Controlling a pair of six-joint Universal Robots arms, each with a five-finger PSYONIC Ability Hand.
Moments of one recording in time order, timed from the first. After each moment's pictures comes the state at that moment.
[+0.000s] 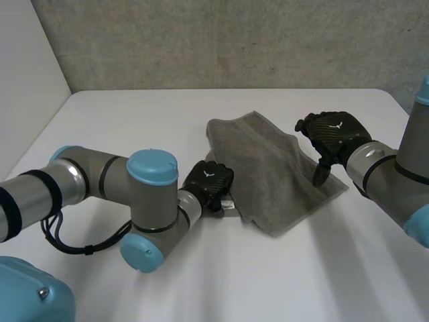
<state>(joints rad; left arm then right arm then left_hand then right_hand) 4.04 -2.48 -1.10 3.25 -1.48 3.30 1.91 -1.19 1.40 0.09 1.44 2.77 0.80 0.81 0.80 0.81 0.61 0.23 0.25 0.24 0.26 0.06</state>
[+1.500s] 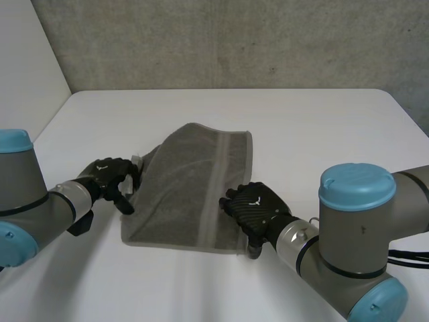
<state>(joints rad) 4.55 -2.09 -1.59 3.20 -1.27 3.30 2.20 -1.09 1.62 -0.08 1.37 2.77 0.40 0.44 0.43 0.43 0.24 0.33 0.31 0.32 0.32 0.17</state>
